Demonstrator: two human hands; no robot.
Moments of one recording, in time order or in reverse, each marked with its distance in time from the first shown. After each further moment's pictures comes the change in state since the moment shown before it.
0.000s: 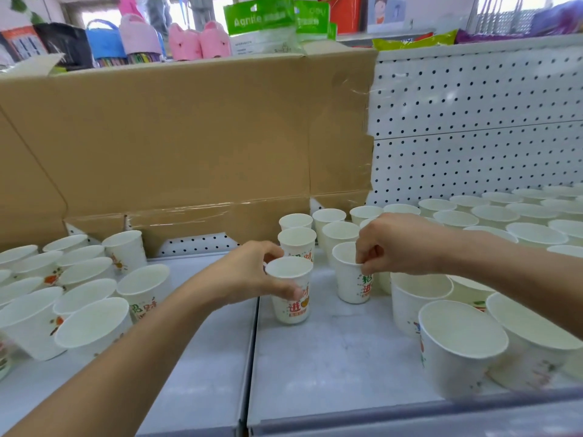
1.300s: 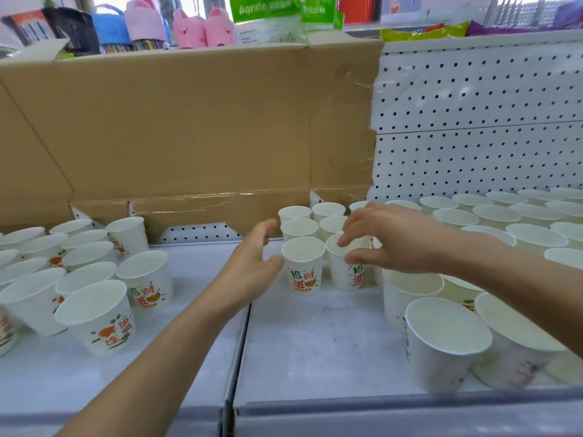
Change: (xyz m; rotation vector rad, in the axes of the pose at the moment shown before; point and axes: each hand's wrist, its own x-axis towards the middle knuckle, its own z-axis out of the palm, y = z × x) left_hand -0.001 0.006 0.034 -0.274 0.278 -0.002; right_hand -0.007 0.004 0.001 0.076 0.105 -0.023
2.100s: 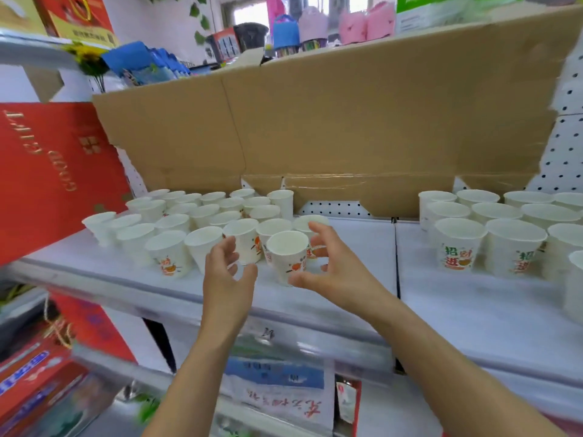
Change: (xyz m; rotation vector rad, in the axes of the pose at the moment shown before) left_hand -0.155 -0.120 -0.146 -0.142 0.789 -0.196; right_hand 0.058 -0.263 0.092 1.065 0.040 -0.057
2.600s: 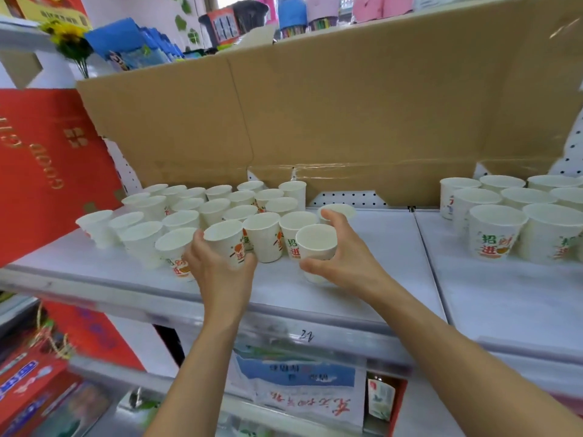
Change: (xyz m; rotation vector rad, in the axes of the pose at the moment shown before) left_hand 0.059 -0.043 -0.026 0.204 0.149 0.040; right_hand 0.044 0.005 0.043 -0.106 0.173 0.085
